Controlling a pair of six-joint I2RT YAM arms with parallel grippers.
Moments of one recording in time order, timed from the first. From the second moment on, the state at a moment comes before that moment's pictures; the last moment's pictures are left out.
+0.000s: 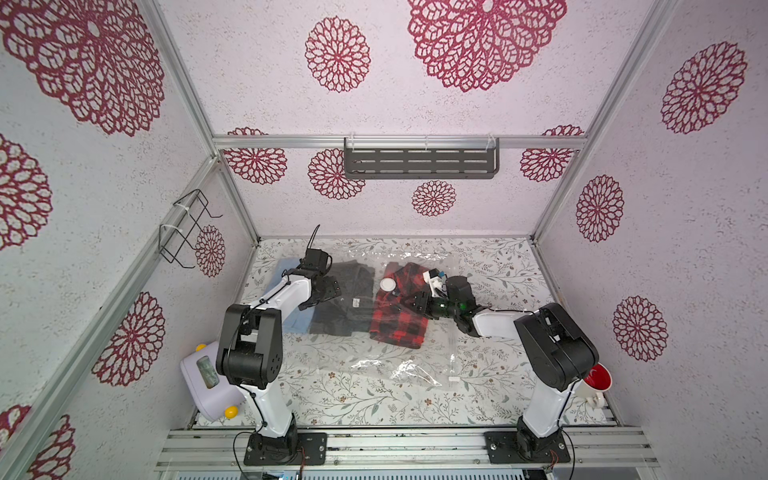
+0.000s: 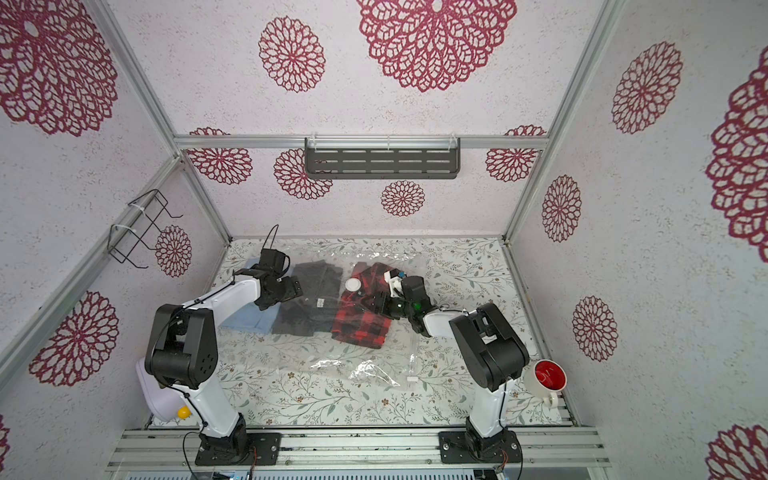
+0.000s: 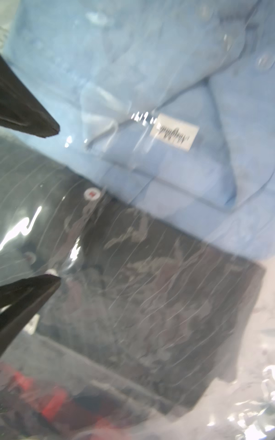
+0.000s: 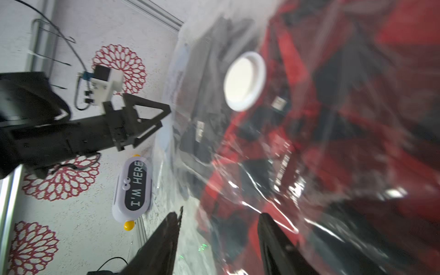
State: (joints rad) left arm -0.12 1.82 1.26 -0.54 -0.15 -0.53; right arm 0.51 1.83 0.95 0.44 -0.61 0.80
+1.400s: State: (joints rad) left arm -0.19 1.76 1.37 -0.47 -0.05 -0.59; right arm 0.58 1.82 0.77 0.35 -0.60 0.73
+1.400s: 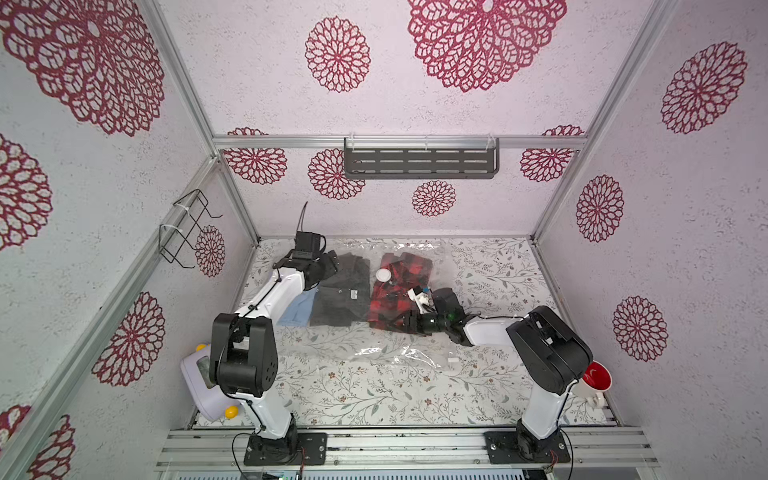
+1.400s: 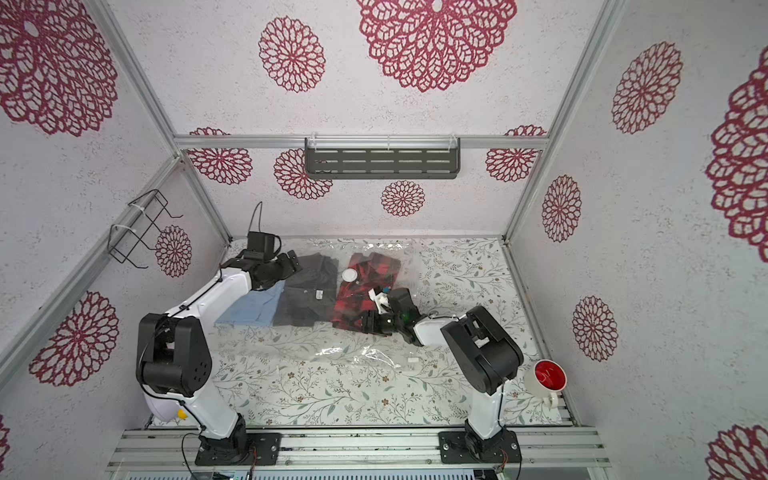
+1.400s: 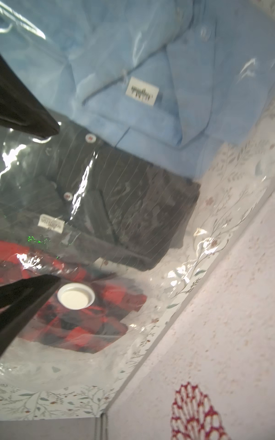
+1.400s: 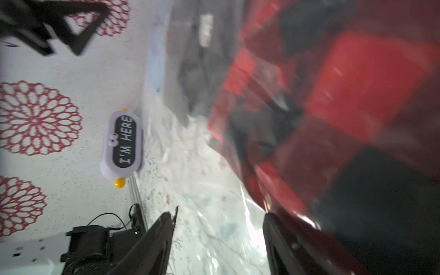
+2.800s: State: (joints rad) left arm -0.55 2.03 1.57 -0.61 -0.26 -0.39; right arm 0.08 2.01 1.16 0.15 -0.60 0.56
